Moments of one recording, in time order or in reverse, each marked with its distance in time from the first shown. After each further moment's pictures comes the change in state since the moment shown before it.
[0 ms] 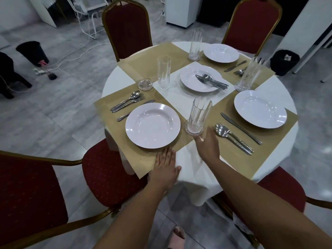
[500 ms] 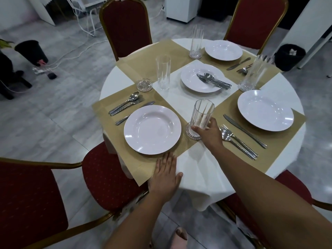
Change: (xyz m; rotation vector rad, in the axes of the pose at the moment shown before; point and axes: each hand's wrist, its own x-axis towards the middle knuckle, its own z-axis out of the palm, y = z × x) left_hand -0.005 -0.003 0.010 0.048 0.110 -0.012; right_hand 0.059 -0.010 -0.004 0.305 -0.077 0.082
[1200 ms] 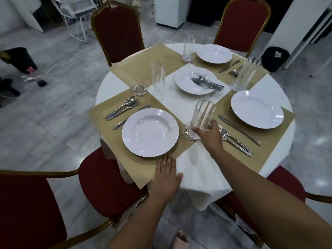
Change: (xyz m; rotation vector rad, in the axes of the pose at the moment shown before) left_hand 0.001 0.002 -0.007 -0.041 -0.033 0.022; right_hand -0.021 -0.005 -0.008 0.111 0.069 -0.005
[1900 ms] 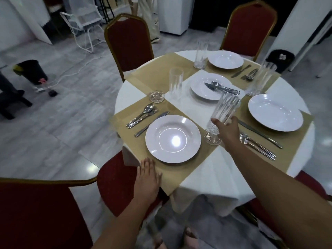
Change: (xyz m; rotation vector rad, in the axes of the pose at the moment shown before) left_hand -0.021 -0.146 -0.040 -0.117 0.017 -0.204; right_hand 0.013 -0.045 0.041 0.156 0.185 0.105
